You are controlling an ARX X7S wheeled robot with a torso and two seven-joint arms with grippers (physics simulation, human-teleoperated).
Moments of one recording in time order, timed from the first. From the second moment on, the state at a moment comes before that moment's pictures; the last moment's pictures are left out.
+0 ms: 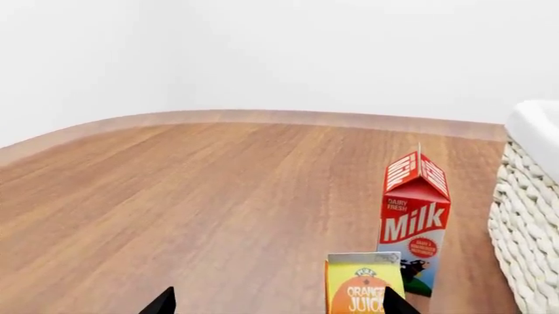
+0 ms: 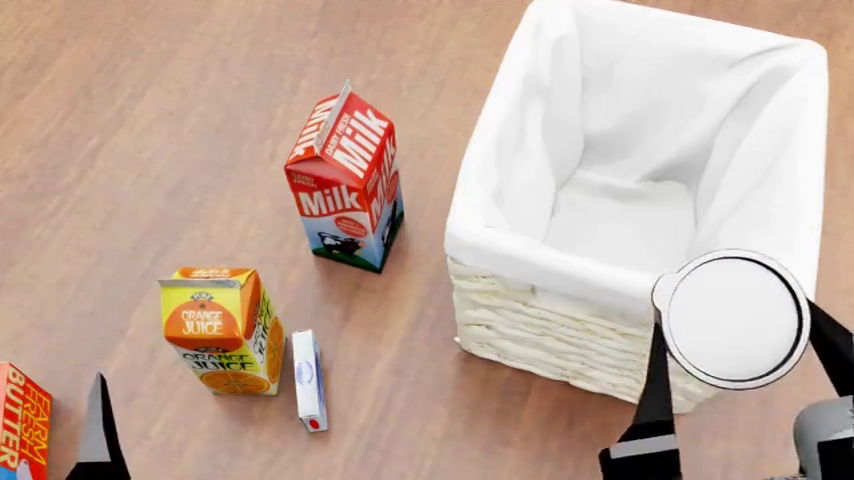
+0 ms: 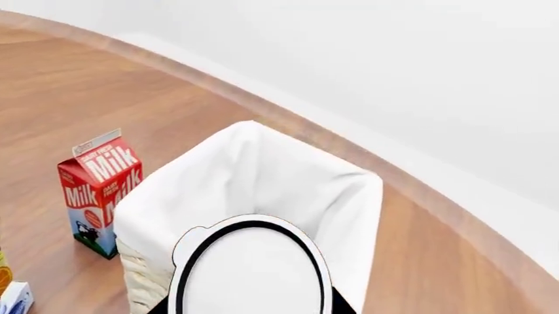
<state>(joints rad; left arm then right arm) 0.06 -0.42 0.25 0.68 -0.27 -0.27 -0.52 0.17 1.36 -0.16 -0.93 1.21 0.33 0.85</state>
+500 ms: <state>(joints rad) 0.07 -0.41 0.26 0.61 -0.25 -0.21 -0.51 0.87 1.16 -0.35 -0.66 1.38 0.75 0.68</state>
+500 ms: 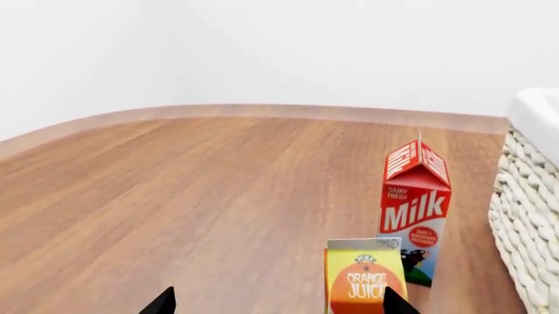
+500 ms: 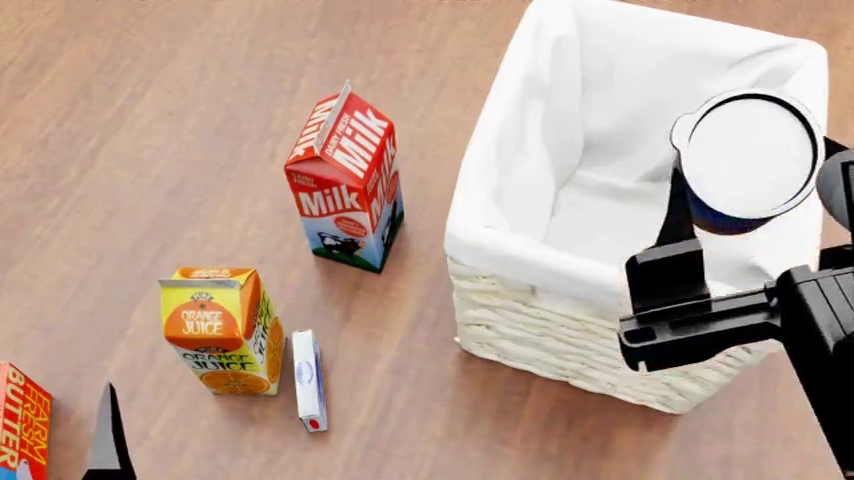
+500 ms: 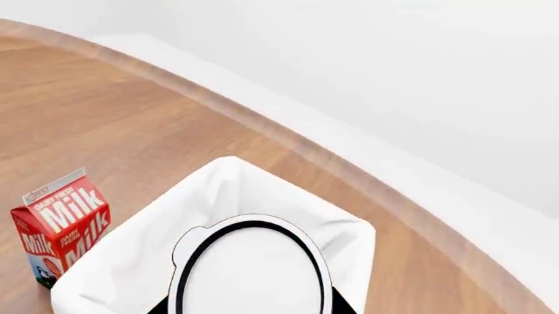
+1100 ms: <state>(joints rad) 0.05 -0.42 0.27 0.62 -0.27 -0.25 -0.52 1.44 0.92 -0.61 -0.25 1.25 1.10 0.41</state>
